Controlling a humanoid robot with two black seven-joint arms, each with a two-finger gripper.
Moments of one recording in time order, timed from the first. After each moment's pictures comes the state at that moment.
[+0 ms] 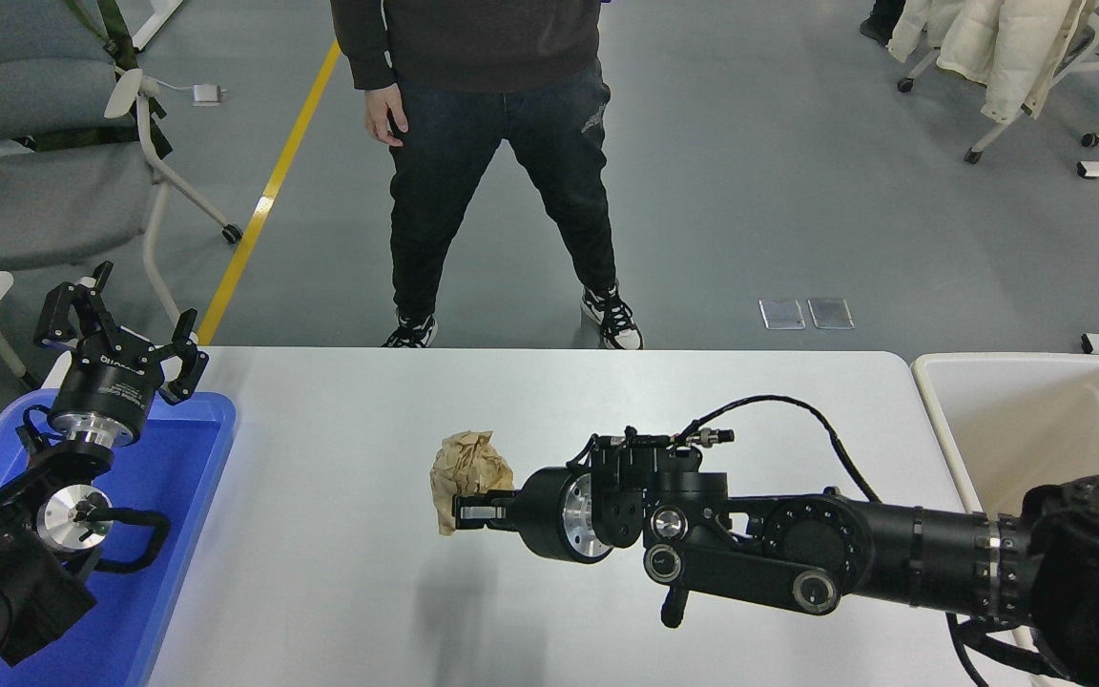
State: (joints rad) left arm -0.65 0.37 -0.67 -0.24 -0.07 -0.65 -0.64; right arm 1.06 -0.12 0.12 1.32 -1.02 0.03 -0.31
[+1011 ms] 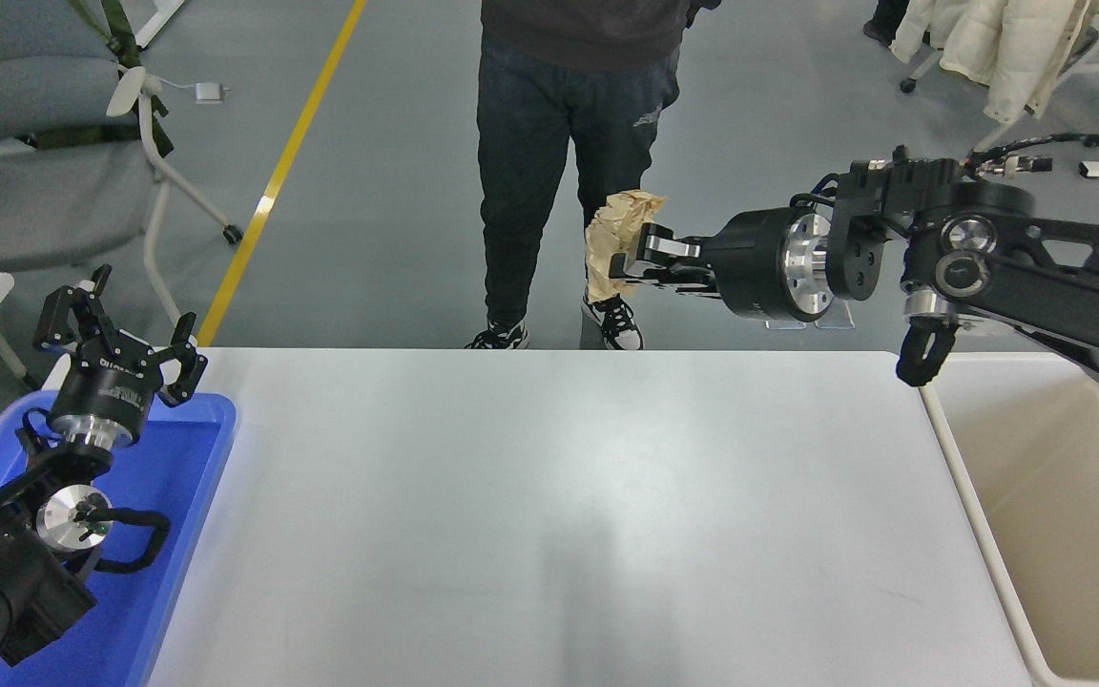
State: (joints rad) left arm -0.65 0.37 -0.67 -0.24 -0.07 -0.65 -0.64; right arm 1.37 -0.74 0.17 1.52 -0.68 0.16 -0.31
